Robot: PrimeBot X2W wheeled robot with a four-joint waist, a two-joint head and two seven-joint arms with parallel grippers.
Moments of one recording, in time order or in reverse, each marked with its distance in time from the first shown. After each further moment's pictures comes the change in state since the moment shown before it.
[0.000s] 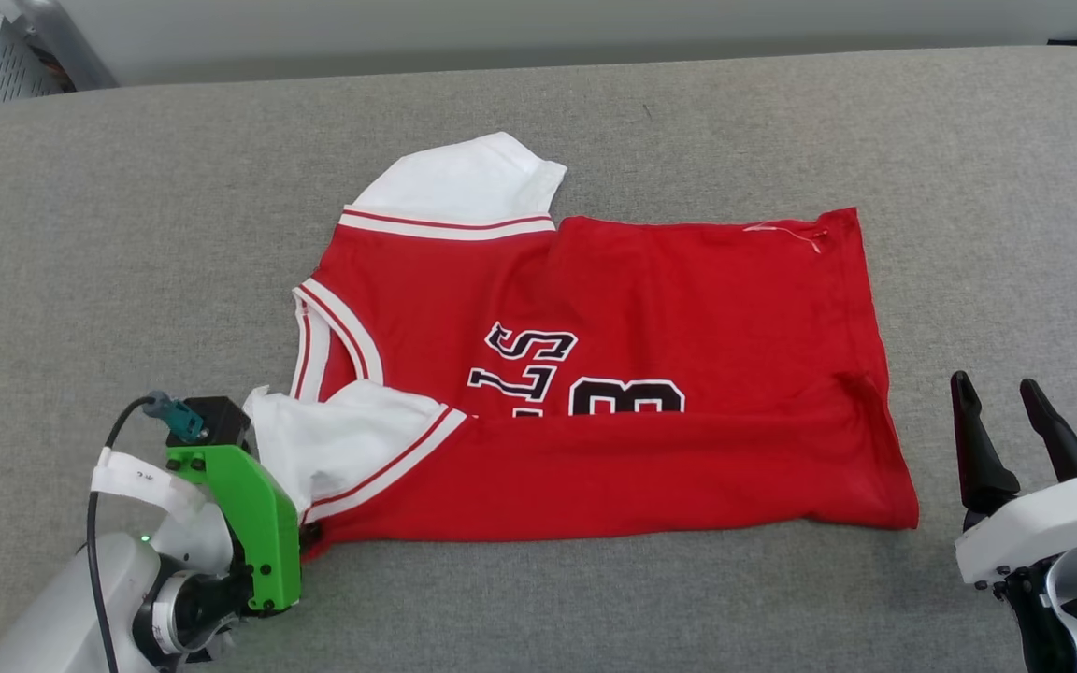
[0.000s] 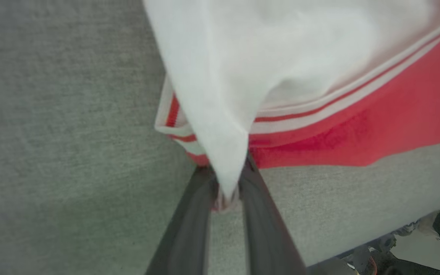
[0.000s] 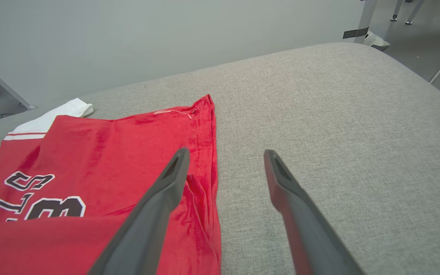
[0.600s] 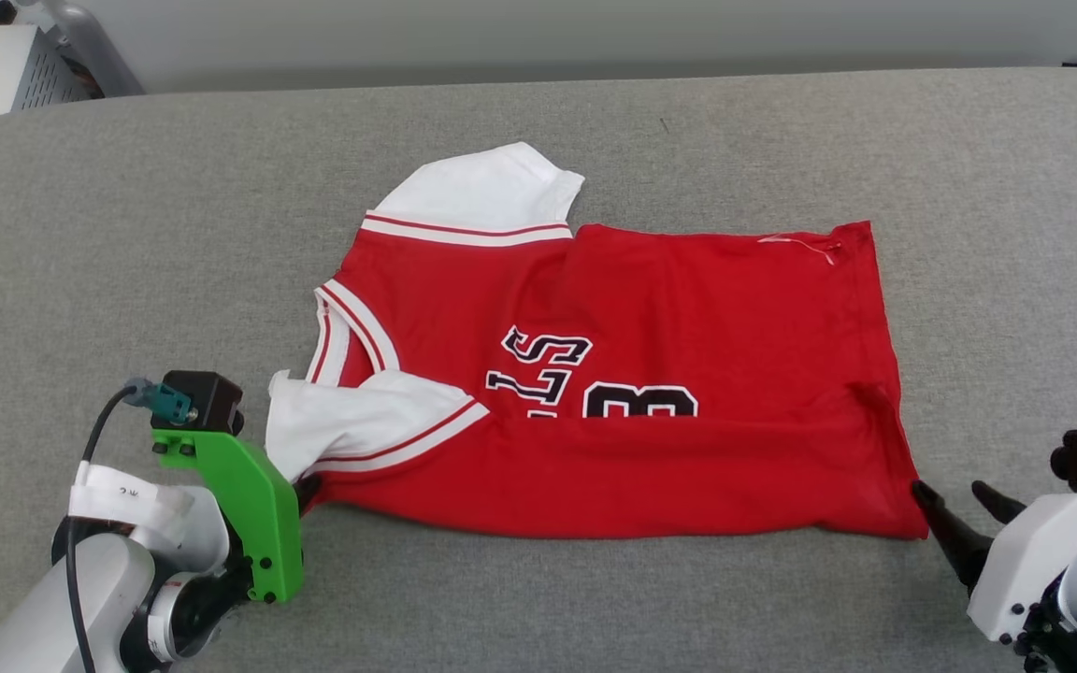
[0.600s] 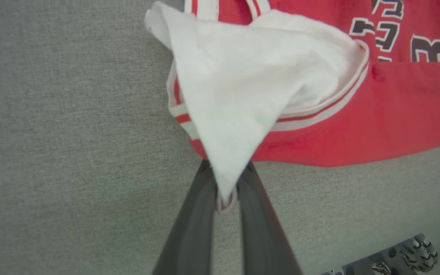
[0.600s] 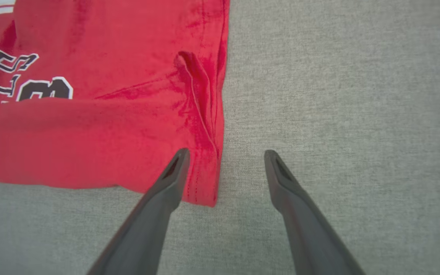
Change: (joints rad) left arm 0.042 0.051 0.032 -0.219 0.066 0.081 -0.084; right arm 0.040 -0.197 0.106 0.026 0.198 0.000 0.417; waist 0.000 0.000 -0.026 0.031
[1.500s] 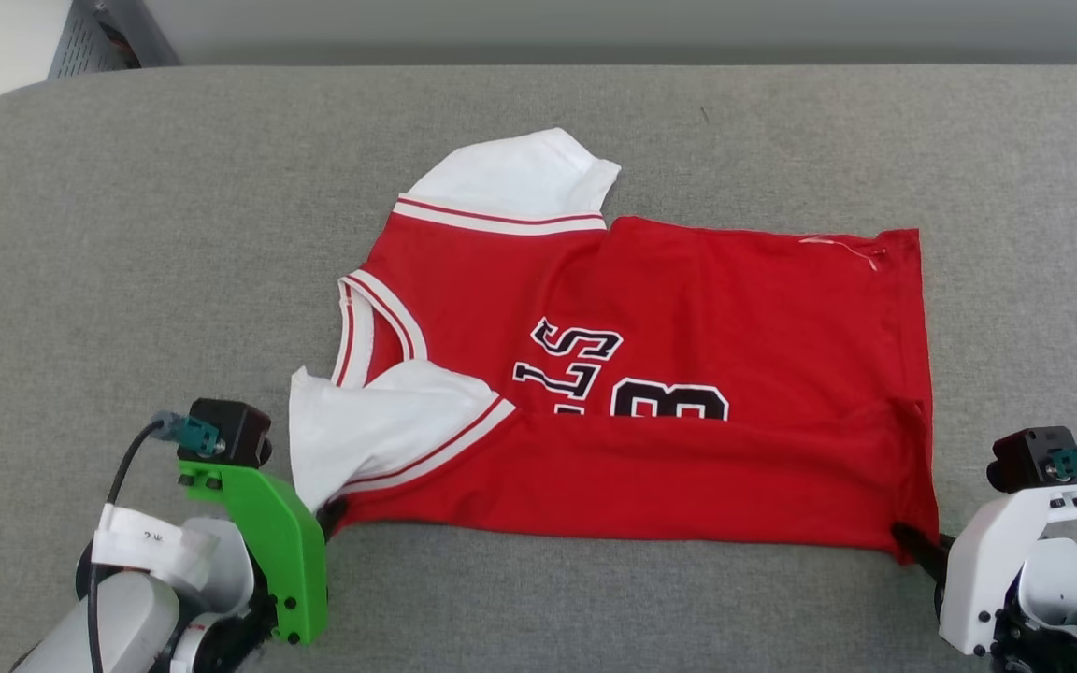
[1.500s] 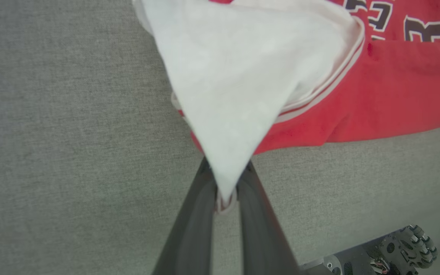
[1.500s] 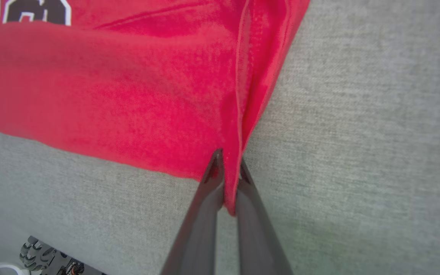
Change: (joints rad) left arm 0.058 0.006 -0.019 -0.113 0.030 0.041 -0.021; right arm -0.045 -0.049 0.123 0.086 0.075 0.000 0.172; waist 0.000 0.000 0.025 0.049
